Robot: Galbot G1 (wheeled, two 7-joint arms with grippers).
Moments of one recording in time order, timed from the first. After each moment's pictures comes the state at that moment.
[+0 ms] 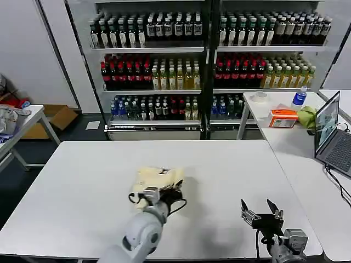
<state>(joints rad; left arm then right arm) 0.98 -1.33 0.04 -1.82 -0.70 0.53 -0.41 -1.65 1.10 0.54 2.34 0.54 -0.47 0.36</state>
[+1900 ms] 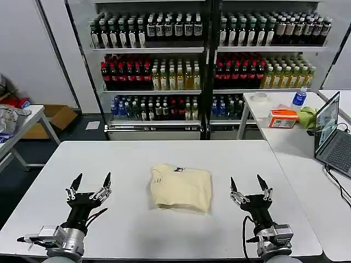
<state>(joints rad) 1.58 -1.19 -0.61 -2.28 -0.40 0.21 -0.20 -1.52 1.17 0.44 2.24 0.27 -0.22 0.24</state>
